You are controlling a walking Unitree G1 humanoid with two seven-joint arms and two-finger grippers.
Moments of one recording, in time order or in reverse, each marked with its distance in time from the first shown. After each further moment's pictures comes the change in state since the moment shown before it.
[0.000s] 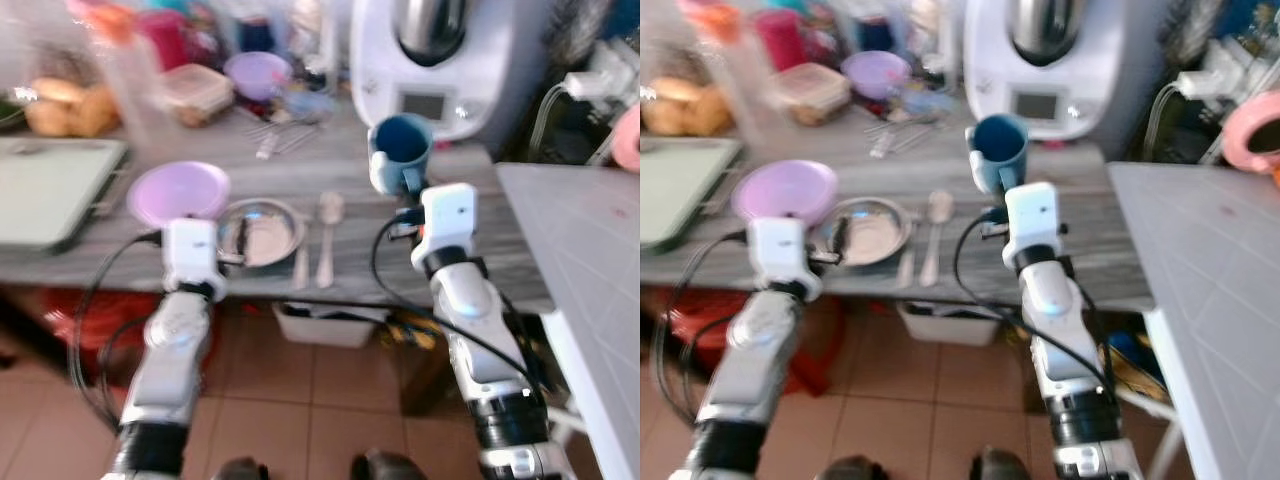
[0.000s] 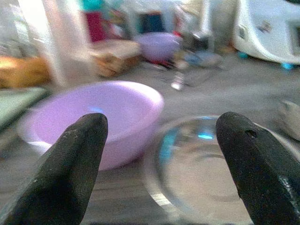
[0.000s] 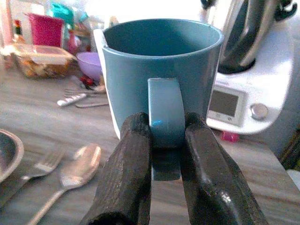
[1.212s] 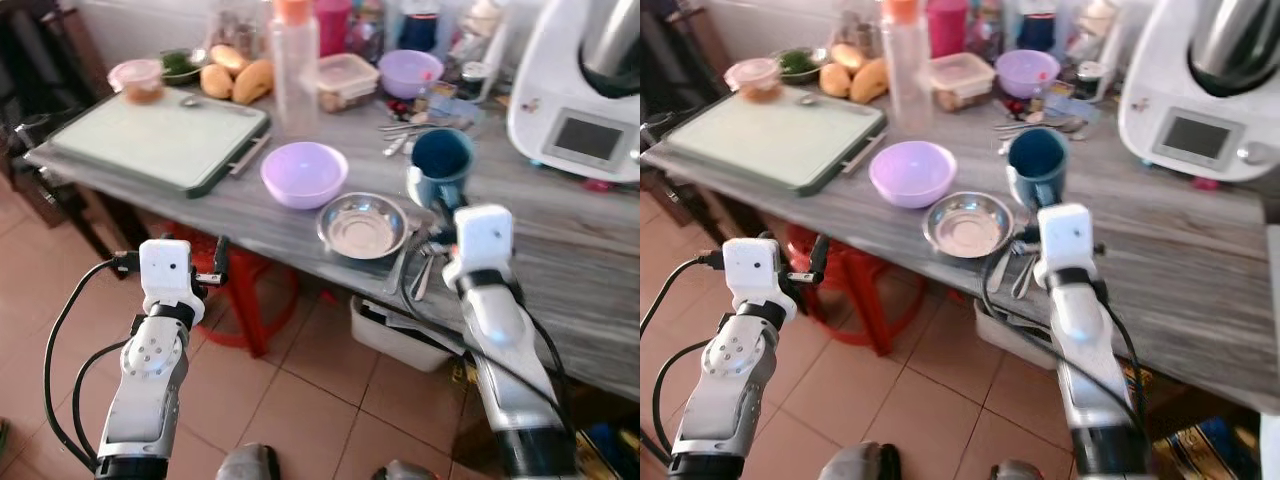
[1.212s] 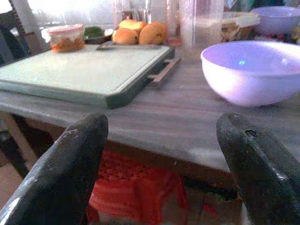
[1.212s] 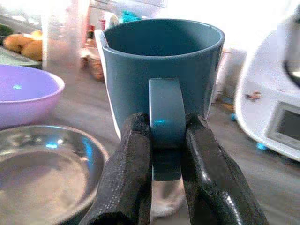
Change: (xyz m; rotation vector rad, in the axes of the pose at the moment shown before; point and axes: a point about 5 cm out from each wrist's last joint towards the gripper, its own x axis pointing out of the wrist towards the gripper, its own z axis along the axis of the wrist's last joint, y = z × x) left arm -0.022 0.008 -0.010 -0.032 0.055 -0.012; right arm -0.034 -0.030 -0.013 -0.078 0.013 -0.136
